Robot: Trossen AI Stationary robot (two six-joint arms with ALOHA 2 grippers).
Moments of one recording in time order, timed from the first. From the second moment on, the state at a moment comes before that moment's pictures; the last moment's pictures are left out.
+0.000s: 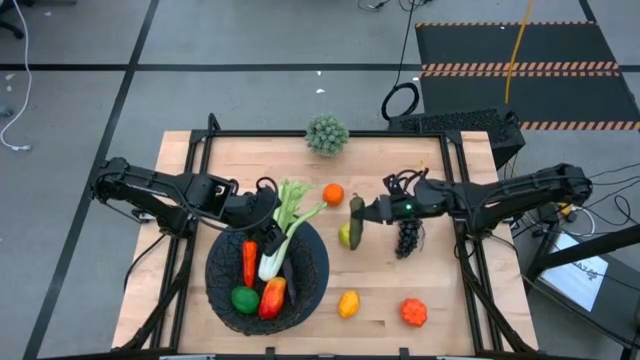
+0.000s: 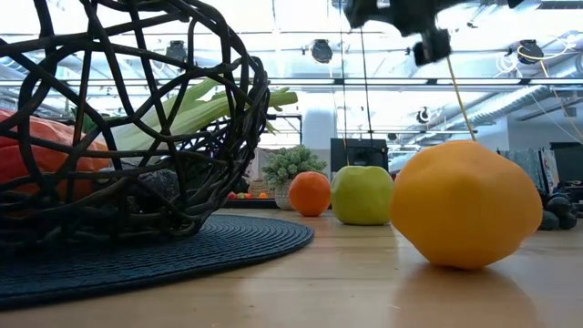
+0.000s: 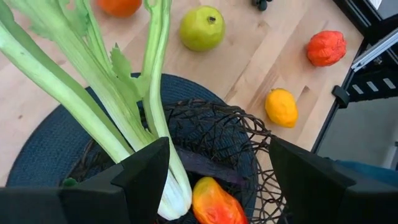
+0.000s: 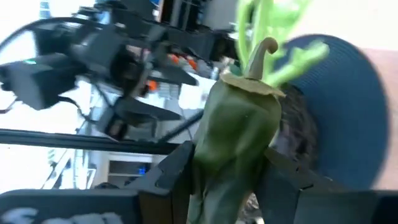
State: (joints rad) left arm -0.24 1.39 1.44 -1.01 -0.10 -0.91; right arm 0.12 1.08 0.73 0.14 0.06 1.38
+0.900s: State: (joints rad) left arm -0.24 1.39 1.44 -0.80 -0.15 -1.24; right arm -0.27 1.03 1.07 0.16 -0.70 1.12
